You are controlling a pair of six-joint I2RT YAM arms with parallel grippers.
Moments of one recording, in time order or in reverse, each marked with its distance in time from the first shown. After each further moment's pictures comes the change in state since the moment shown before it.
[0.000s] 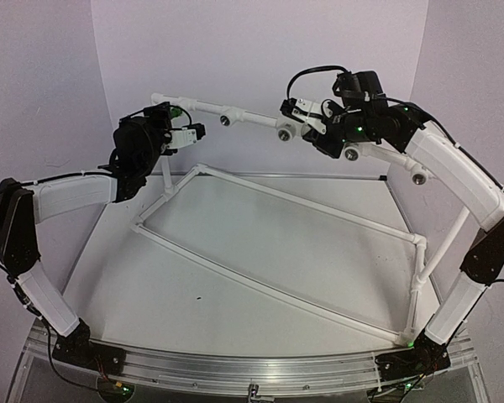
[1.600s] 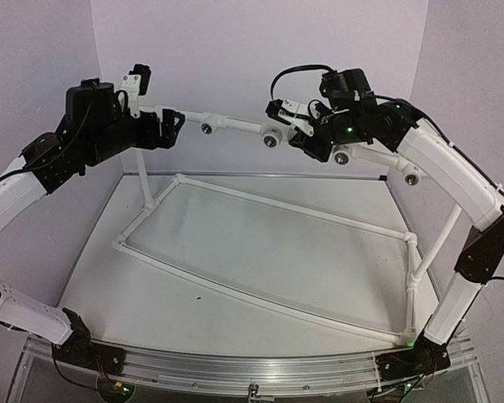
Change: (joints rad) left arm -0.241 -0.389 0.243 -0.953 0.009 -1.682; right arm 0.068 0.049 0.079 -0.066 0.010 0.076
